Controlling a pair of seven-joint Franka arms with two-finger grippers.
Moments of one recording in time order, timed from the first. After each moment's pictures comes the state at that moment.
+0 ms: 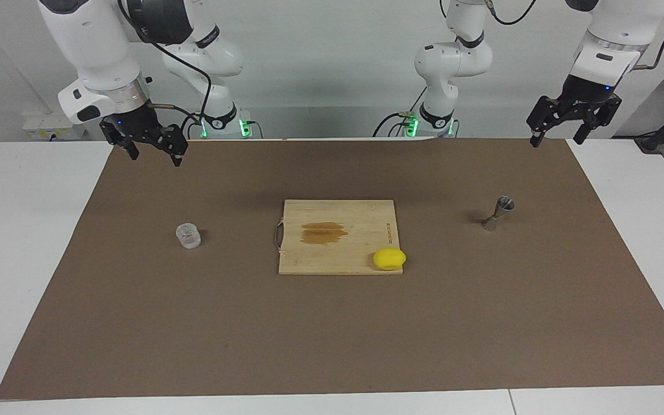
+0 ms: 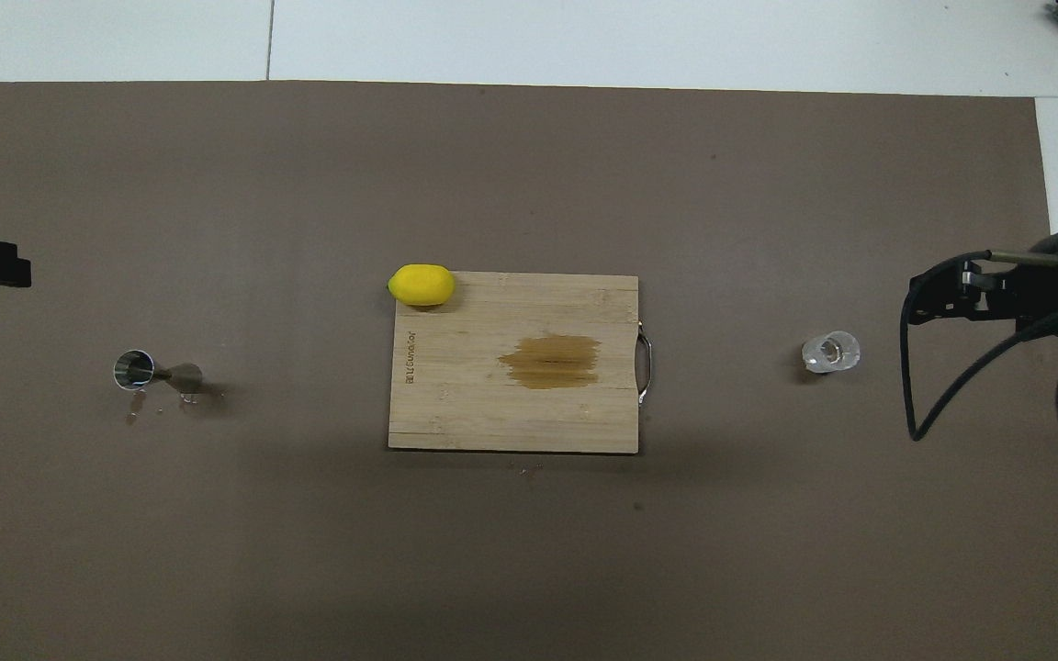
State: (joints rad) left arm 0.00 -0.08 -0.04 -1.60 0.00 1.70 -0.04; right arm -0.06 -0.03 0.11 -1.65 -0.04 1.57 0.24
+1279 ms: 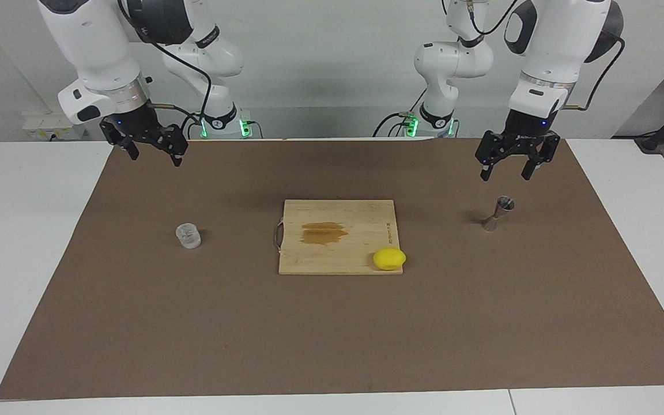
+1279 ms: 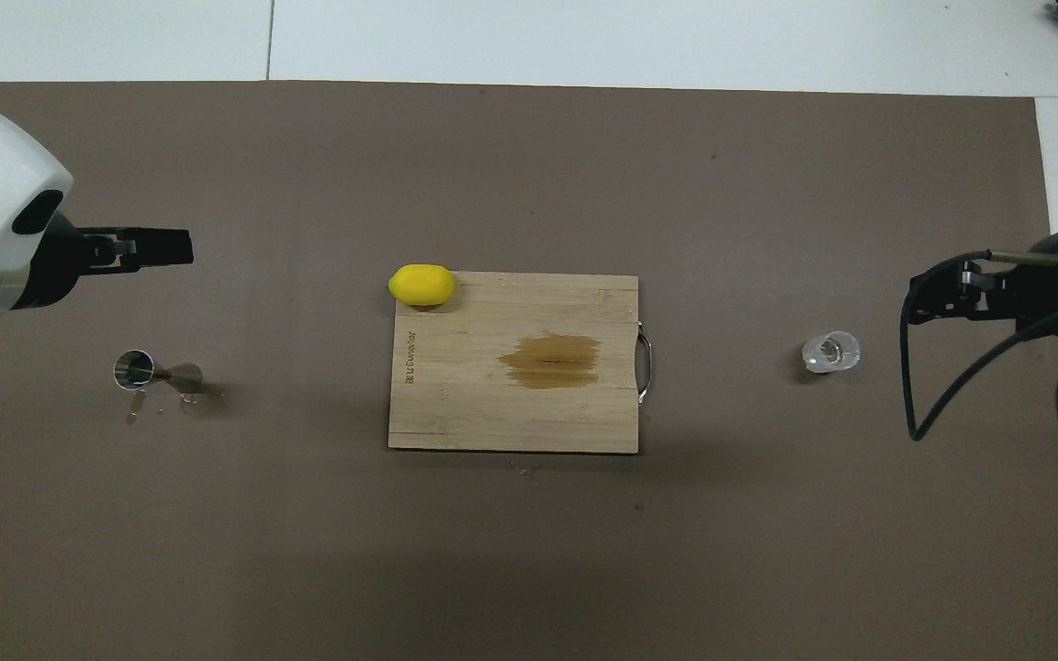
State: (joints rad) left arm -0.14 -0.12 -0.05 -1.84 -0.03 2.00 -0.17; right arm -0.06 -0.03 0.11 -1.65 -0.04 1.57 0.24
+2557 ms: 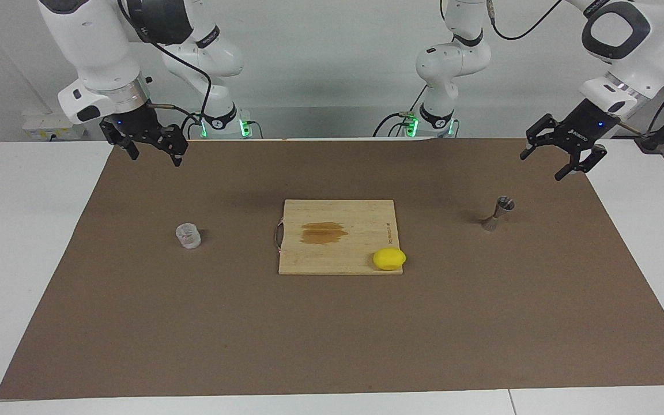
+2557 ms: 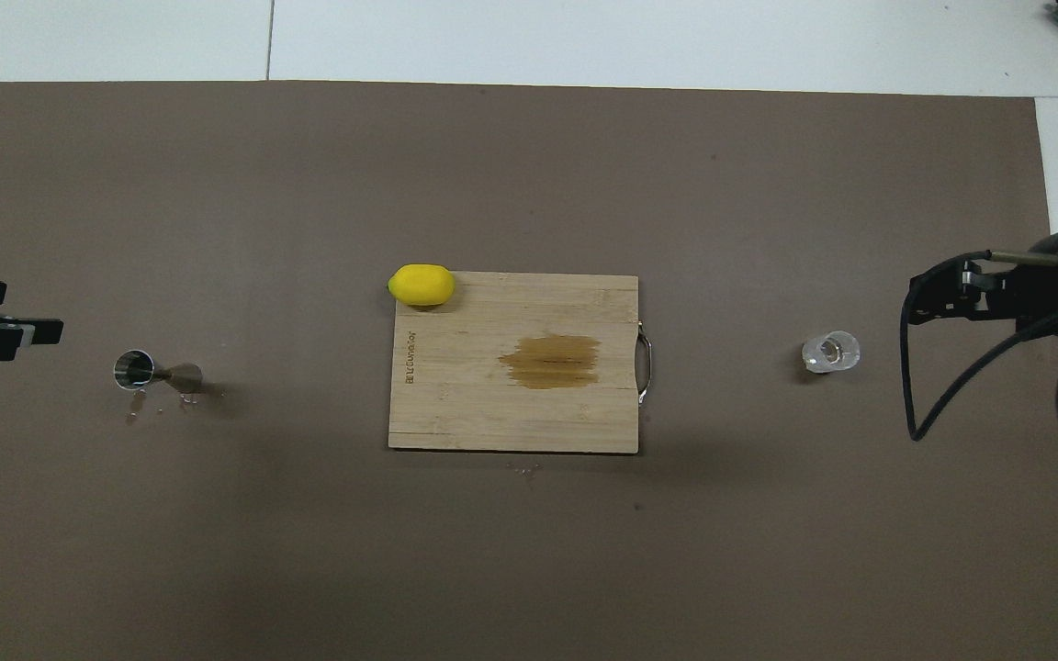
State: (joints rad) left arm 0.24 -0.09 -0.01 -1.87 -0.50 1.76 0.87; right arm -0.06 -0.03 0.11 -1.65 -0.04 1.57 0.24
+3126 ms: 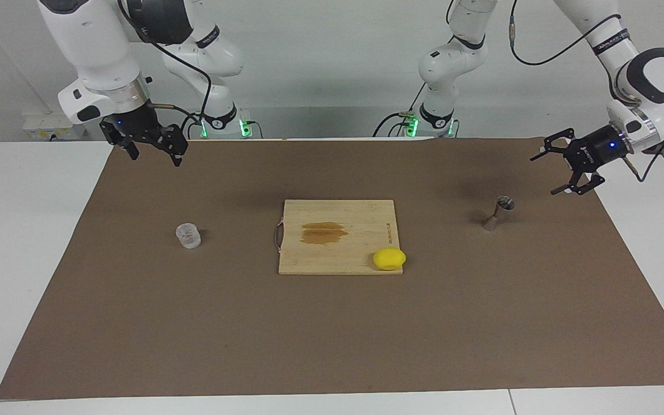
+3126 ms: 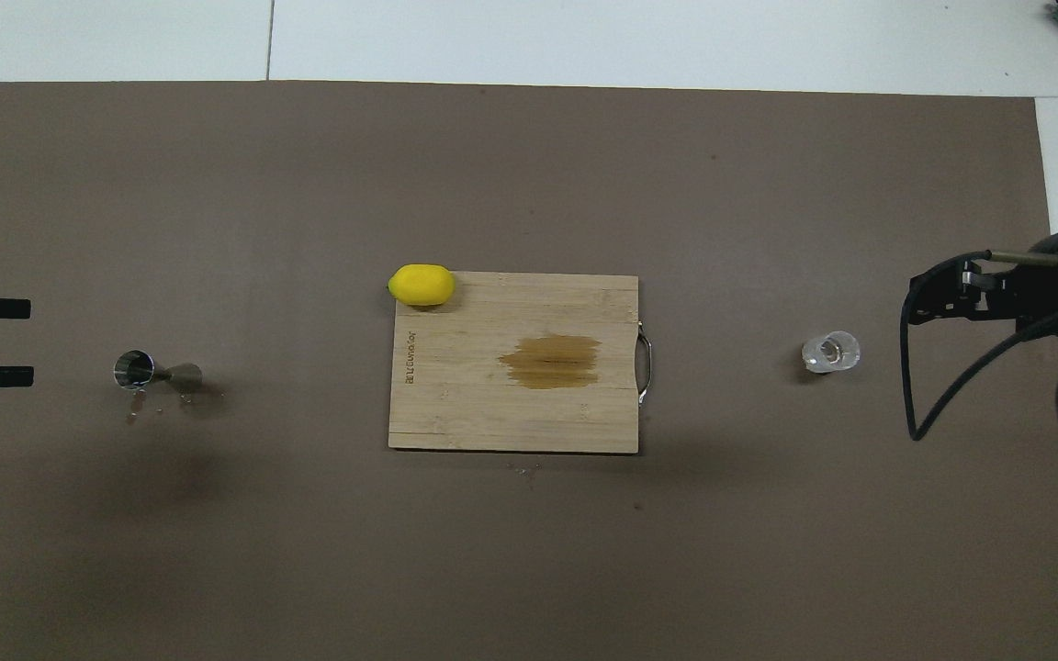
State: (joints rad) left arm 0.47 0.10 -0.01 -1.86 -0.81 1.49 1.57; right arm -0.06 -0.03 0.11 -1.65 -0.04 1.57 0.24
